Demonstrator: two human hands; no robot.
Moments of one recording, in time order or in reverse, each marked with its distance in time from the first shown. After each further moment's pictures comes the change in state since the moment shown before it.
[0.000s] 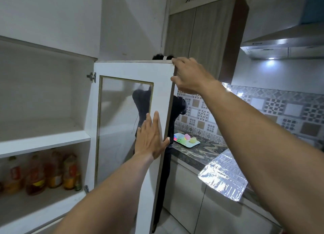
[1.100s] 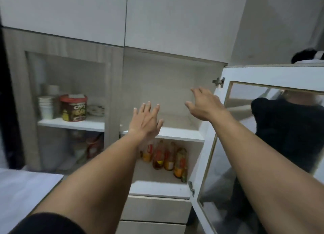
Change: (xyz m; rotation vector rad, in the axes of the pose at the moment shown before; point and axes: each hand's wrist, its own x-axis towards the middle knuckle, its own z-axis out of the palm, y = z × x) left_hand -0.079 -0.291 -0.242 0.622 0.007 -0.457; right_hand 0.079 -0.317 0.111 0.521 -0.144 -0.300
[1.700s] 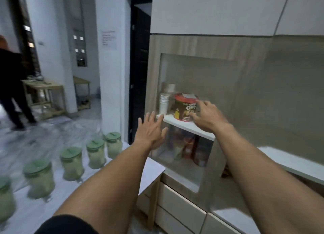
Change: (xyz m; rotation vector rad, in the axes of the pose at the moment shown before) left_hand -0.113 -0.369 -0.034 0.256 -0.085 -0.578; right_hand 0.114 -0.387 0.171 0.397 -0.210 -0.431
